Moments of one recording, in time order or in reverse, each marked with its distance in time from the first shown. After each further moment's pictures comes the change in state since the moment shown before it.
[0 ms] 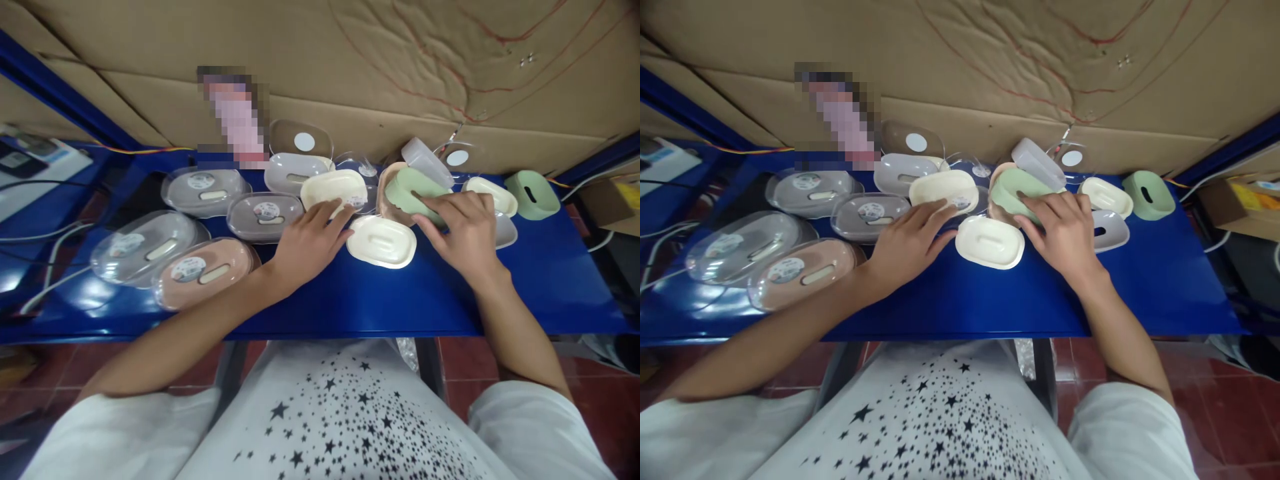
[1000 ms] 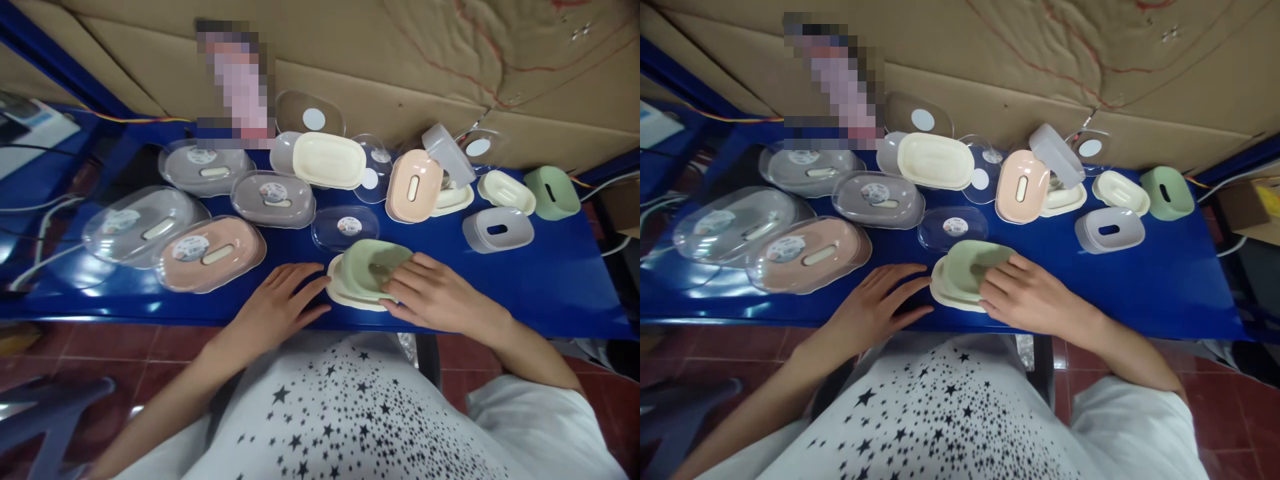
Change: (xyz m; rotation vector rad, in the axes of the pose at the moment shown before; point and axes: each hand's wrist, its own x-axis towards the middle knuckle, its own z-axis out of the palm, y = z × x) left_hand -0.120 0.013 -0.020 -0.184 -0.084 0.108; right_hand -0.016 -0.081 -0.039 0.247 -0.303 -0.652
